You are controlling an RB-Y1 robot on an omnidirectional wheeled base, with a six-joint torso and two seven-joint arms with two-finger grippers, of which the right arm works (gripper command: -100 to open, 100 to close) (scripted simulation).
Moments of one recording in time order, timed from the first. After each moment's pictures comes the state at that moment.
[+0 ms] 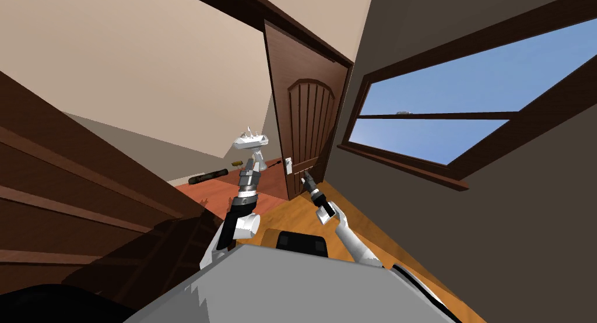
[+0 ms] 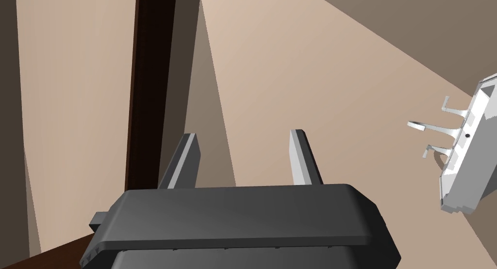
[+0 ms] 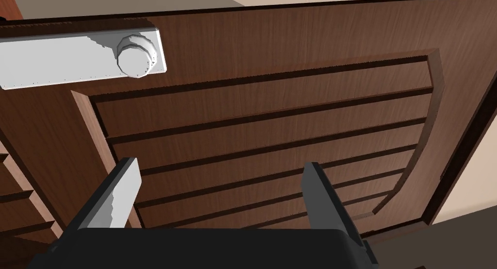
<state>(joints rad) -0.19 -0.20 0.55 -1.30 -0.08 -0.45 -0.29</state>
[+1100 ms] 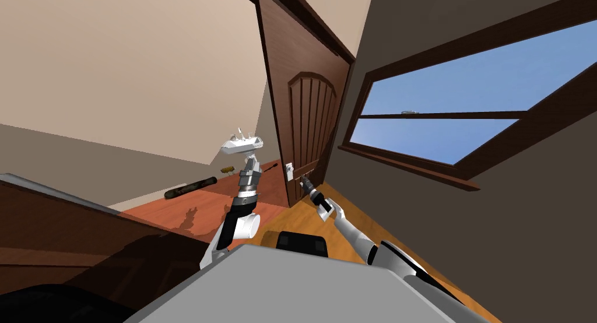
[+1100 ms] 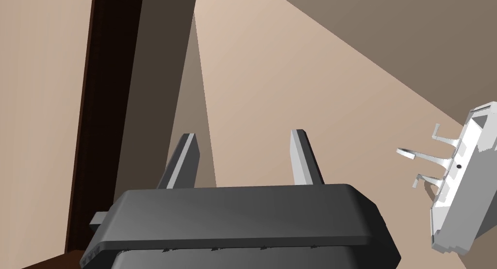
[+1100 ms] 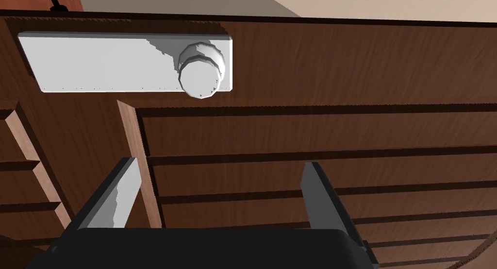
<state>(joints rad) -0.35 -0.23 0.67 -1.05 -0.08 -0.46 -0.36</state>
